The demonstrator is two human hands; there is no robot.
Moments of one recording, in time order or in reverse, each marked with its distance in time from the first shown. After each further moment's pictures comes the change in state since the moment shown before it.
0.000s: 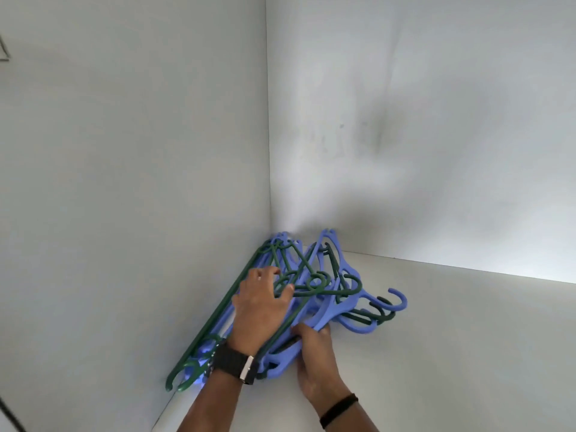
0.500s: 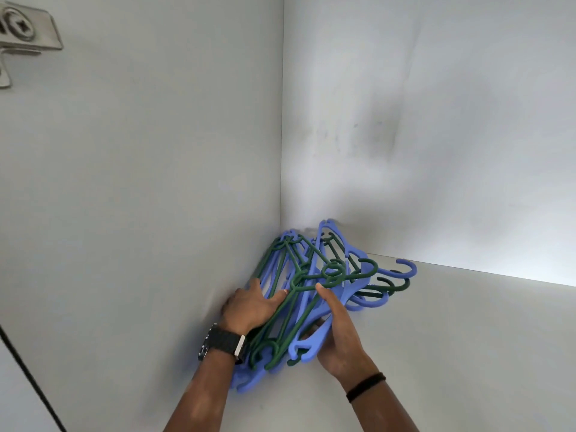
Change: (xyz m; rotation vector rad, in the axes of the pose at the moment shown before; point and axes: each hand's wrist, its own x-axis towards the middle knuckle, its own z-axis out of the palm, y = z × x) left_hand 0.022 -0.048 -0.010 0.105 -0.345 -0.295; right_hand 0.006 -0.029 0.002 0.049 -0.240 0.102
